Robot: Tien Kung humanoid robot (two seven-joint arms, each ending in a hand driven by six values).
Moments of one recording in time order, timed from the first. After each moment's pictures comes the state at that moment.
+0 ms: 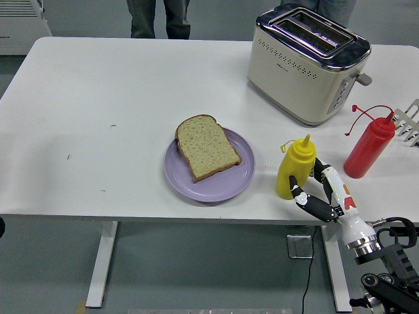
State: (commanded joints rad) left arm -0.09 0.08 -1.92 -1.31 0.22 -0.13 0.02; right arm 0.18 -0.41 0.60 1.34 -1.00 -0.58 0.65
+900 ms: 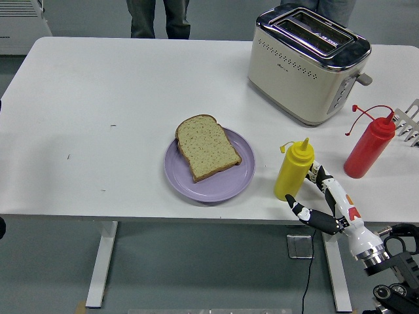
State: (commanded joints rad) left arm -0.08 0.08 -1.91 -1.31 0.22 -0.13 0.02; right arm 0.09 -0.48 0.64 1.41 -1.07 -0.51 0.64
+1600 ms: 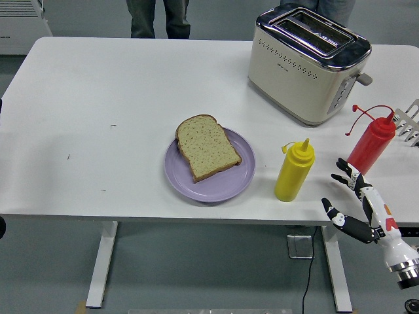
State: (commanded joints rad) left arm -0.08 0.08 -1.90 -1.31 0.22 -0.13 0.02; right arm -0.08 -0.54 0.82 1.44 -1.06 -0.55 0.65
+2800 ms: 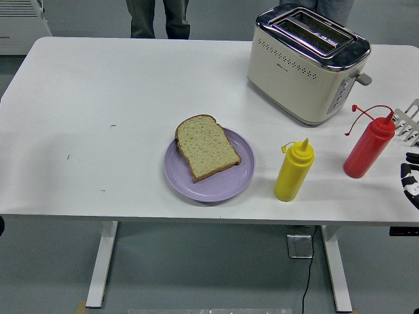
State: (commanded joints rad) left arm -0.09 0.09 -1.91 -1.31 0.22 -0.13 0.02; right arm -0.23 -0.52 1.18 1.64 -0.82 -0.65 0.65
